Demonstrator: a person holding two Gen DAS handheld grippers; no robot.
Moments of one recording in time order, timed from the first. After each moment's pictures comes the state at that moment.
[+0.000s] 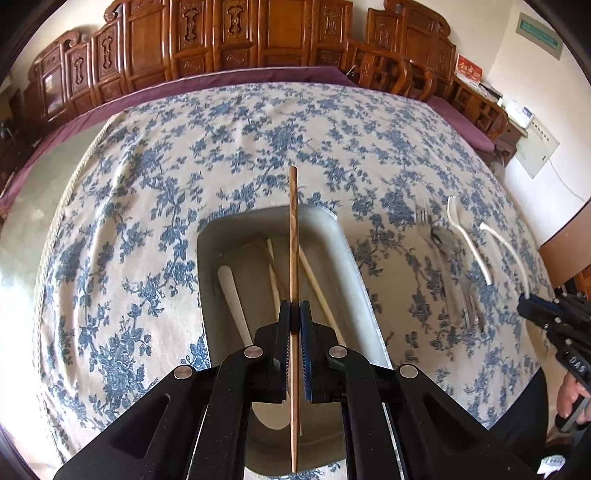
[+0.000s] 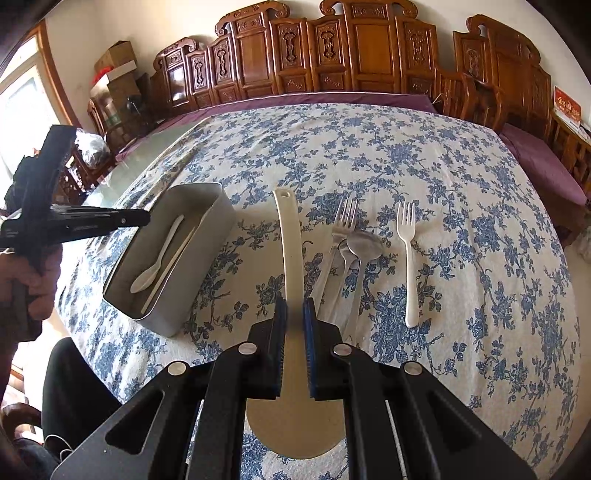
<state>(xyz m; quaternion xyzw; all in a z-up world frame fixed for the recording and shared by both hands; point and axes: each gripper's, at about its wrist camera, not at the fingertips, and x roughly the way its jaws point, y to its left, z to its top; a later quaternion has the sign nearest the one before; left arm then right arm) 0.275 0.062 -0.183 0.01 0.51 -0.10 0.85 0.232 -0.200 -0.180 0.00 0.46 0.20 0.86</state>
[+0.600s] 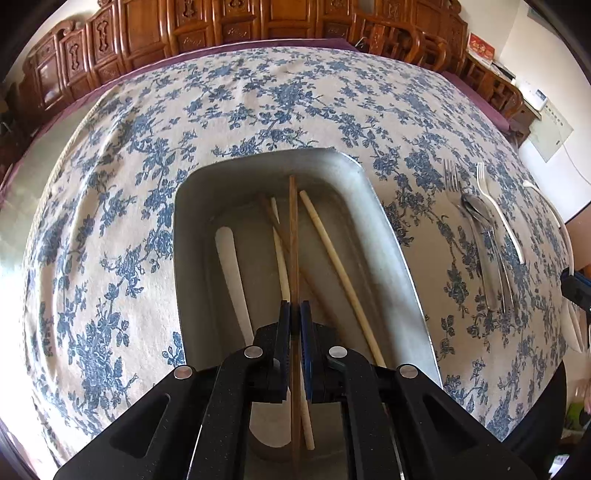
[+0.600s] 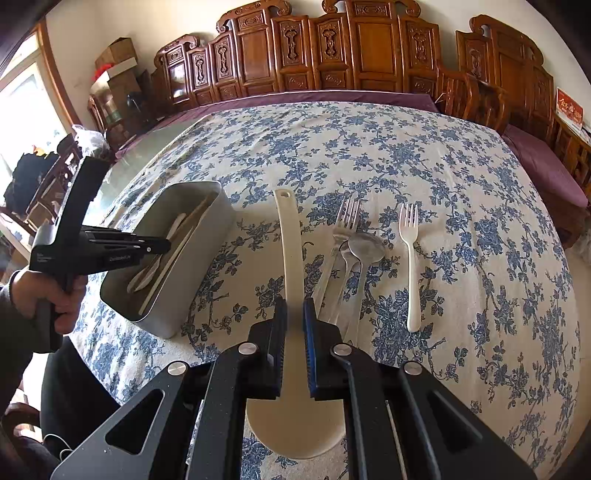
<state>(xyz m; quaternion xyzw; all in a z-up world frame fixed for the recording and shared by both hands) 0.286 0.058 -0.227 0.02 0.55 -0.08 0.83 0.237 -0.196 -0.180 -0.01 0.46 0.20 0.86</state>
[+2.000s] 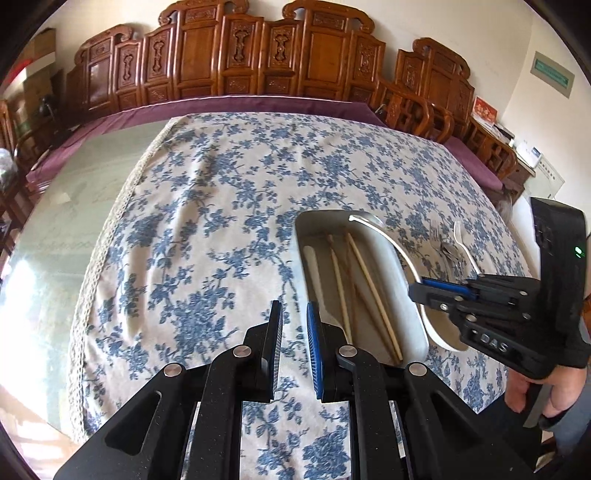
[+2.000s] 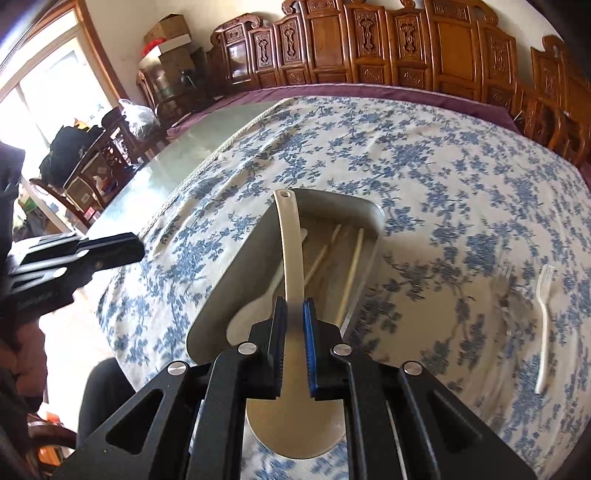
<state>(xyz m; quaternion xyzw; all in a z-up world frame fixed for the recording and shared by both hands) 0.197 0.146 -0.133 -0.04 0.46 -0.06 0.88 0.264 -0.031 -0.180 -0.01 0.48 0.30 0.82</state>
